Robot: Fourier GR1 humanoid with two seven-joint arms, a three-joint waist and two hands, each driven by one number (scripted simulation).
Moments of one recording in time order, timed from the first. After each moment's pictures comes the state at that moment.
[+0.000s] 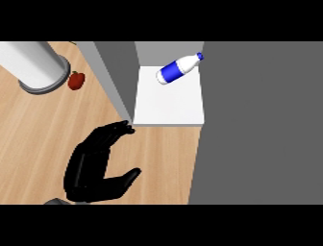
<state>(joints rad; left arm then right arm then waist) -0.09 0.32 -0.57 -1.62 0.65 0.26 -0.51 0.99 -0.35 0.39 -2.49 0.00 0.51 -0.30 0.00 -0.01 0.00</state>
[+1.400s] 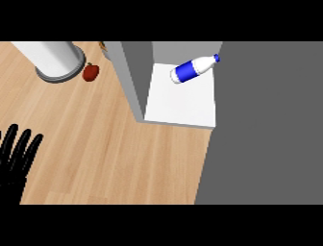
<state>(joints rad) 0.28 0.63 -0.27 -1.86 0.92 -0.03 -0.52 0.78 -0.42 0.65 -2.49 0.03 0.42 -0.11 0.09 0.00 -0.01</state>
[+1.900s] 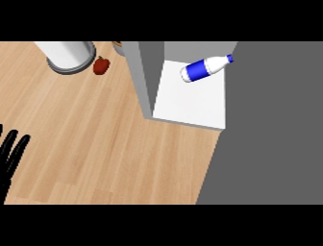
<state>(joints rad) 0.30 0.70 -0.22 -1.87 0.96 -0.14 -0.51 0.67 -0.43 0.65 -2.49 0.00 0.44 -0.04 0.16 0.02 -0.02</state>
